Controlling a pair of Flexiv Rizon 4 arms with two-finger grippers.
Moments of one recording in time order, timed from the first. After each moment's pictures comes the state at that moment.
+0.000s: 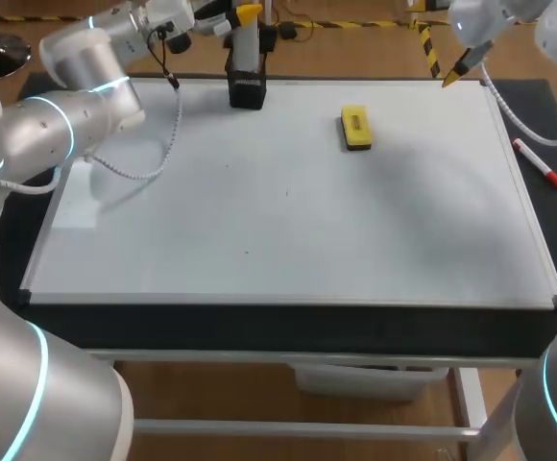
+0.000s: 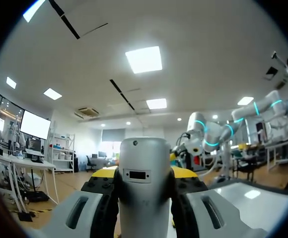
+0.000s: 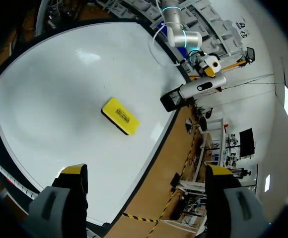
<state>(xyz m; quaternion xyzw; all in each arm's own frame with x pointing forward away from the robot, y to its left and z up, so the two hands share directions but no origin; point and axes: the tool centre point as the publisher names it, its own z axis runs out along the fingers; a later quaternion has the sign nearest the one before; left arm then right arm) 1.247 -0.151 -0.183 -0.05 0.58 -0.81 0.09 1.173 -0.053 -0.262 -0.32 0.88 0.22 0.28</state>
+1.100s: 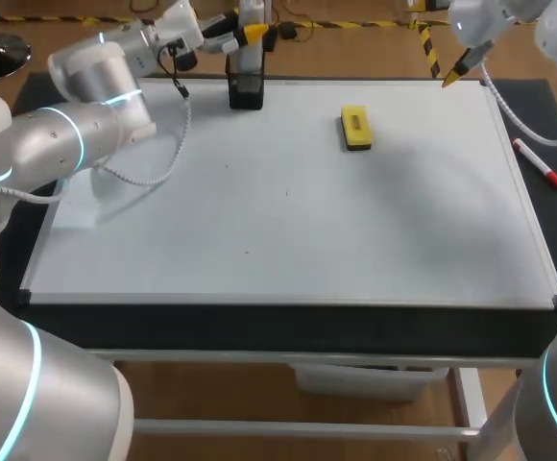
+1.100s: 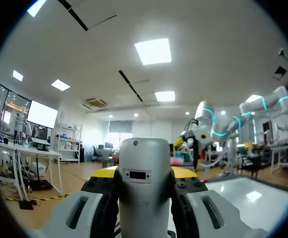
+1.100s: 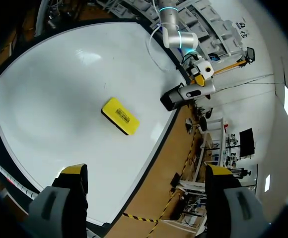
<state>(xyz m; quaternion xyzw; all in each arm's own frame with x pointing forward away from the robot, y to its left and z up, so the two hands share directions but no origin) 1.259 -0.160 -0.234 -0.10 0.60 -0.79 0.09 1.173 -0.053 -0.262 -0.32 0.88 0.22 0.28</state>
